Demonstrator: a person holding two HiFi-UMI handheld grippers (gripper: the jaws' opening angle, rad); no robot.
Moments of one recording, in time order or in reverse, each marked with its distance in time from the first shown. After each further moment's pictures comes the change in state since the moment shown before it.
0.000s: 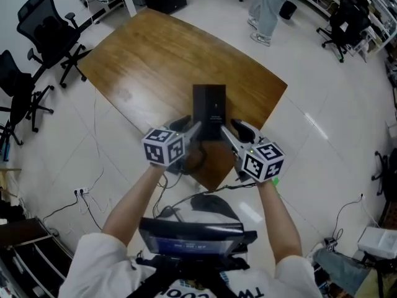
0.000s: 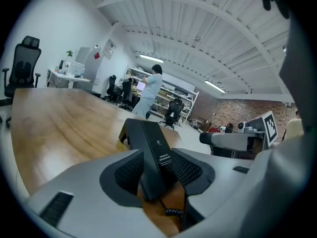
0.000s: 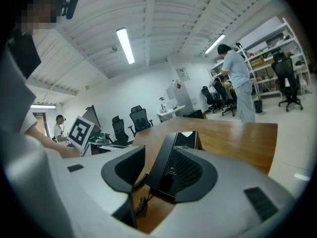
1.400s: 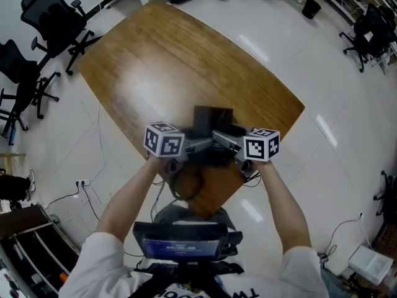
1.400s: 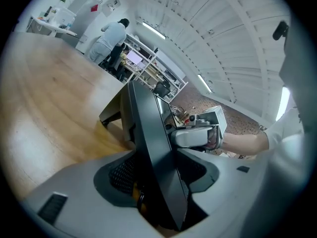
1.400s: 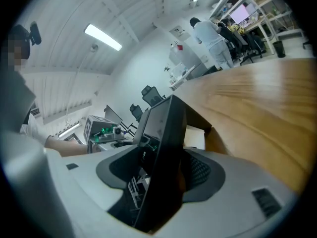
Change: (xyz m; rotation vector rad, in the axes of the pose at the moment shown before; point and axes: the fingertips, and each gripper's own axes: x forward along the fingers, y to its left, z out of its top) left arm 0.085 0.029 -0.045 -0.212 0.274 -0.302; right arm 0.120 -0.068 -0.051 0.248 0.351 0.337
